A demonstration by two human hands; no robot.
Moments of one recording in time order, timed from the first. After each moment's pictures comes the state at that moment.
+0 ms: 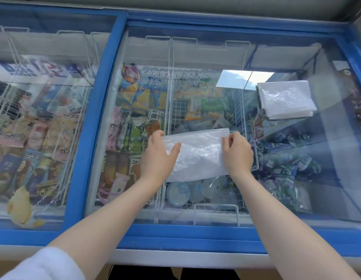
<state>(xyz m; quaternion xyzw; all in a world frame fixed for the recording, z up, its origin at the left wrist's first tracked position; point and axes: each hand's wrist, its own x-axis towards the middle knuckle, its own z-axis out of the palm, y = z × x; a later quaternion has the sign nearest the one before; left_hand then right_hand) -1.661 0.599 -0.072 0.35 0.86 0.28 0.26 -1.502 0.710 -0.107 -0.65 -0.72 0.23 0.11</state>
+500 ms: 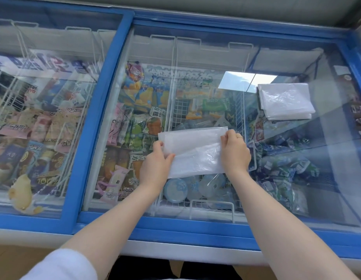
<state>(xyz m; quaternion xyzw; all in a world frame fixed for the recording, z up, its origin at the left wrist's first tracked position) -1.645 0.575 -0.092 0.34 0.88 0.22 0.24 -1.500 0.705 -0.108 -0.61 -0.77 0.16 0.07</state>
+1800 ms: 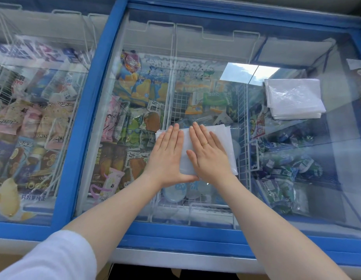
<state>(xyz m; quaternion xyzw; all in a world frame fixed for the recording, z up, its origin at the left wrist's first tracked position) -1.655 0.604 -0.120 0.64 0.75 0.00 0.15 -1.528 0.687 -0.133 -0.34 -0.93 0.11 -0.01</state>
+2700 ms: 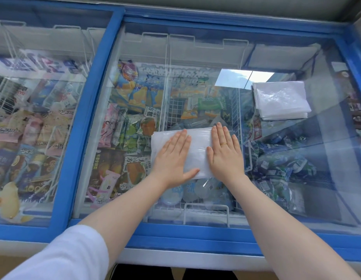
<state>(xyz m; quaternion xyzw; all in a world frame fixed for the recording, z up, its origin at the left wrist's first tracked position) -1.633 0.613 -0.124 0.66 0.73 0.00 0.14 -1.486 0.709 -0.131 -0.46 -0.88 0.08 -0.04</state>
